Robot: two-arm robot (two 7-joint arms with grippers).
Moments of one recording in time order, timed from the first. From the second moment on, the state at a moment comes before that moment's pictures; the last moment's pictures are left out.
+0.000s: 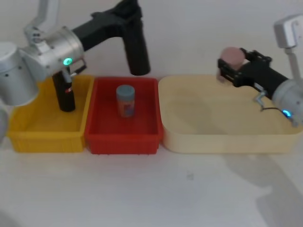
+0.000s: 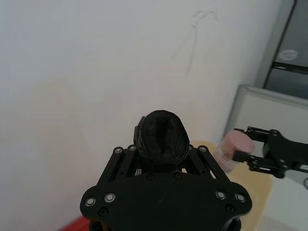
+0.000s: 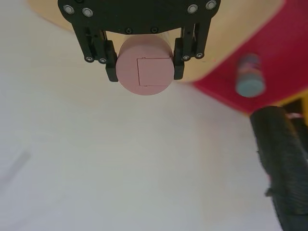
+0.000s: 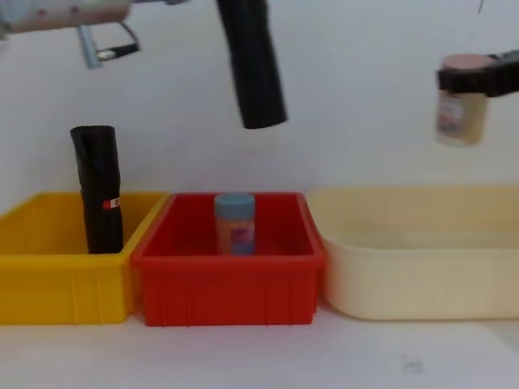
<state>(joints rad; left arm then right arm) -0.75 0.26 0.38 -1.35 -0.65 0.28 -0.48 0.47 0.47 -0.31 -1.59 0.31 0.29 0.27</state>
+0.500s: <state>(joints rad) -0.98 0.01 0.50 -0.90 -0.67 0.20 -0.63 0.41 0.53 -0.21 -1.54 0.33 0.30 0.26</state>
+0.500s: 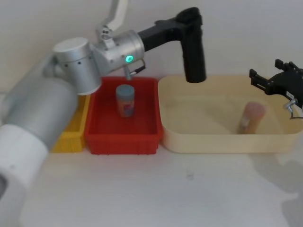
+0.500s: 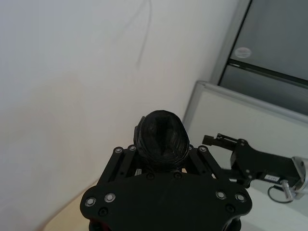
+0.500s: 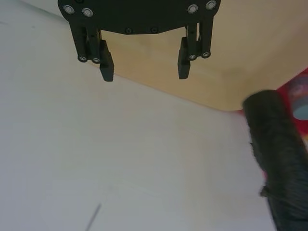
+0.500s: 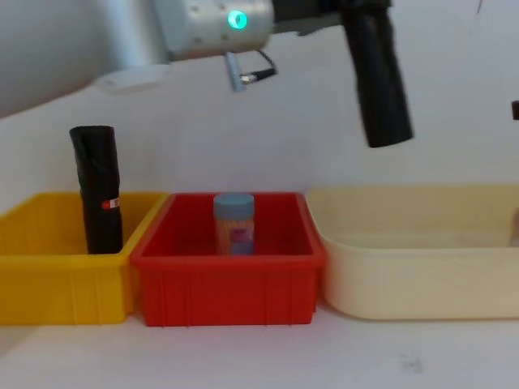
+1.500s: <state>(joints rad) -1.24 -0.24 0.56 -0.31 -0.70 0.05 -0.82 0.35 0.57 -0.17 -1.60 0.40 0.27 0.37</state>
